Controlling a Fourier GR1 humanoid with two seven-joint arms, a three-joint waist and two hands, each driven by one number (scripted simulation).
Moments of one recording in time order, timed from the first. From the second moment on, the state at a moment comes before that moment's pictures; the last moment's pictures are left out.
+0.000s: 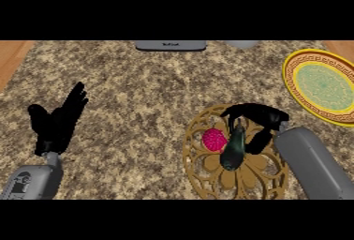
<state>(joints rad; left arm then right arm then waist) -0.18 0.29 -0.01 -1.40 0.12 0.08 0.17 -0.51 -0.33 0.26 -1.04 0.56 0.62 -0.14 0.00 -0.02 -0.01</state>
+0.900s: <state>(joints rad) -0.20 0.27 -0.01 -1.38 0.11 0.07 0.16 -0.84 -0.25 0.06 -0.87 0.94 -0.28 0.41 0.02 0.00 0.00</state>
